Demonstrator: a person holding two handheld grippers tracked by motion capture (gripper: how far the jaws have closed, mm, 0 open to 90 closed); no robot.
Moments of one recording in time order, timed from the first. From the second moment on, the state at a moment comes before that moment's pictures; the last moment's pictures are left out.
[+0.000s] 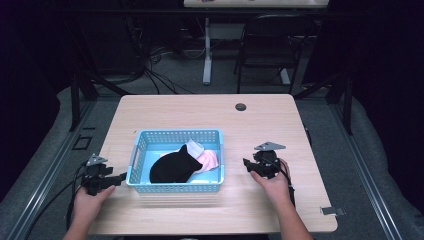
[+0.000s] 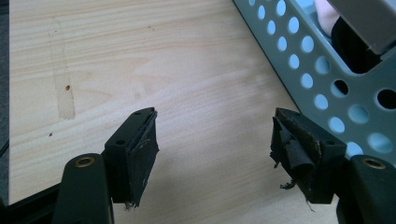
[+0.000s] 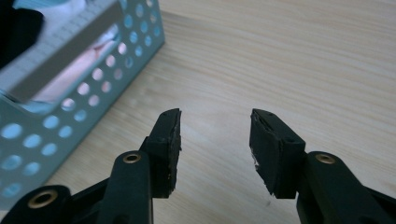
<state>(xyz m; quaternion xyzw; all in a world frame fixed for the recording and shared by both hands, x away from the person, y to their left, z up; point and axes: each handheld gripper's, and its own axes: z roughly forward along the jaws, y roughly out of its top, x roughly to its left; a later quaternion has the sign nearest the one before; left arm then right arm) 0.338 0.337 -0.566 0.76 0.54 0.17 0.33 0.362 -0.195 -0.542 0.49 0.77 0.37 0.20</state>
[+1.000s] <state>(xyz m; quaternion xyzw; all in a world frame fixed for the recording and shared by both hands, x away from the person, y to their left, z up) 0.335 0.340 -0.566 0.76 0.54 0.17 0.33 0.386 -0.077 -0.490 0.39 0.81 0.42 0.11</state>
